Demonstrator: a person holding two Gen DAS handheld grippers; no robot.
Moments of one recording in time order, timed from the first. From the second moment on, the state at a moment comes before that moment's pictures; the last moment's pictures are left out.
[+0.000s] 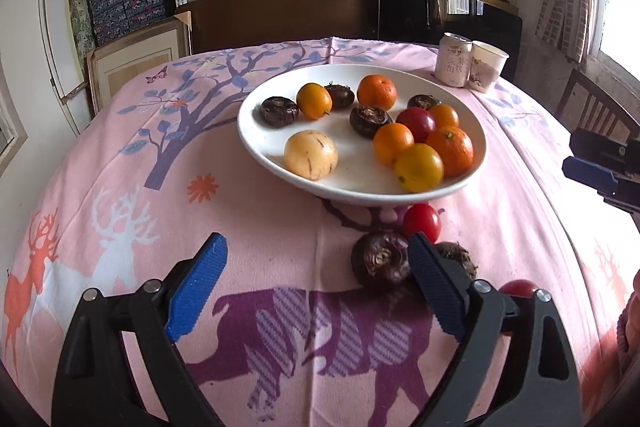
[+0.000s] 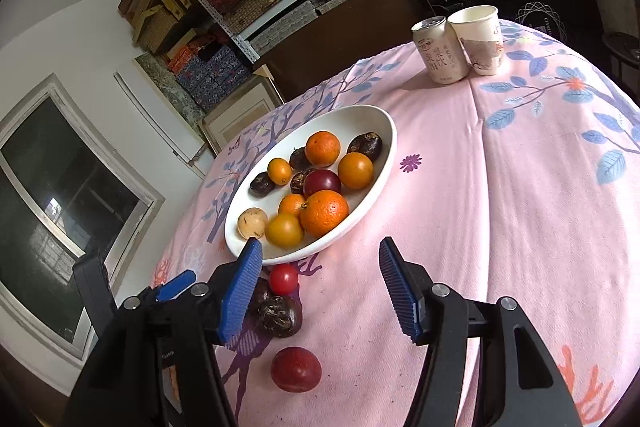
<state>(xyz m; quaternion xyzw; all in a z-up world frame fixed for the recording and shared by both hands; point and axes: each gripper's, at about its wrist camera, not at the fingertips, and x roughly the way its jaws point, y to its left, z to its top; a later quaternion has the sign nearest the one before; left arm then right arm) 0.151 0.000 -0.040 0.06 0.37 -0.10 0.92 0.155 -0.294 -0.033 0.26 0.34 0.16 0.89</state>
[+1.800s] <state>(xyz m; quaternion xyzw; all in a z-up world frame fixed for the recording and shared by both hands) 0.167 -0.008 -0.066 0.10 0.42 -0.08 0.90 0.128 -0.247 -0.067 0.17 0.42 0.19 0.87</state>
